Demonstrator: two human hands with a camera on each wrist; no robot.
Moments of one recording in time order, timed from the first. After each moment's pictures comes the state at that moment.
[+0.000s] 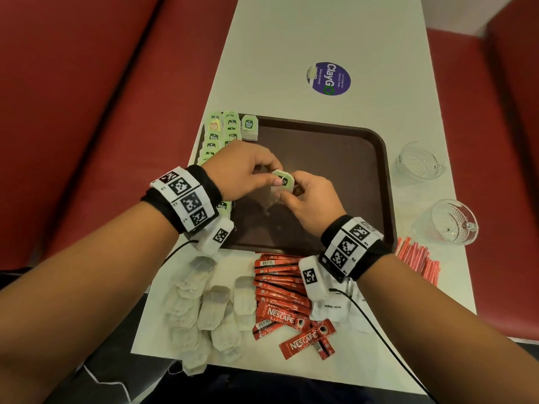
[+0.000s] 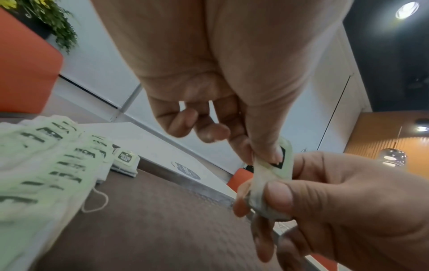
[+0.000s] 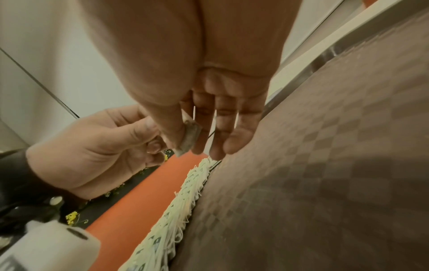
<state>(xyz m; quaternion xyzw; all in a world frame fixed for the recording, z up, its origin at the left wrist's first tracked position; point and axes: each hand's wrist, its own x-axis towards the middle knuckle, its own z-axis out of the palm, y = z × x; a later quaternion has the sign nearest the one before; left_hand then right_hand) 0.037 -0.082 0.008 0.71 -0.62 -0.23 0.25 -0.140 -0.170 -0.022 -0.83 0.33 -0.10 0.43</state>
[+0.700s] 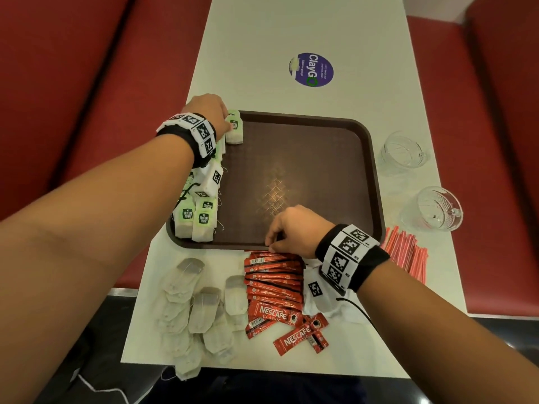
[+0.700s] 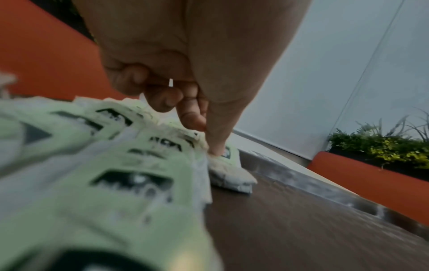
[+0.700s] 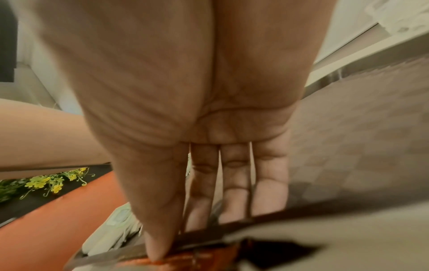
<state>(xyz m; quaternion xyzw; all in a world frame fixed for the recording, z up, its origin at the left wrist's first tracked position) 0.123 -0.168 -0.030 0.90 -0.39 -0.16 0.10 -0.160 -0.159 -0.027 -0.89 0.20 0.24 0.34</state>
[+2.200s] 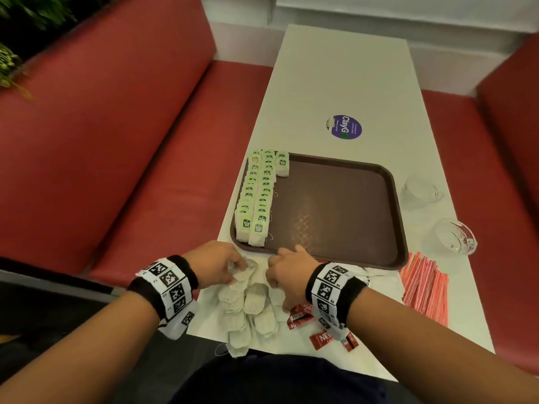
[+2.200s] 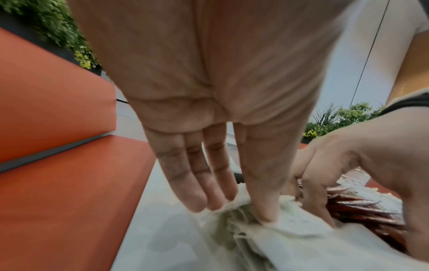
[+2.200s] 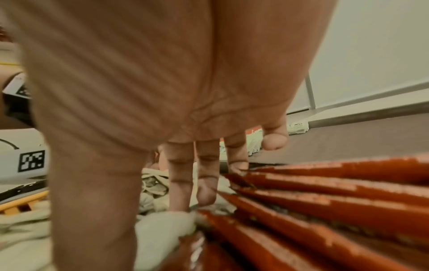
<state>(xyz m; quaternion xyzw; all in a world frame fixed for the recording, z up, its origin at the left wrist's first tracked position) 0.028 0.099 -0.009 0.76 -0.55 -0.35 -0.02 -0.135 -0.044 -0.003 -0.94 -0.01 0.34 0.03</state>
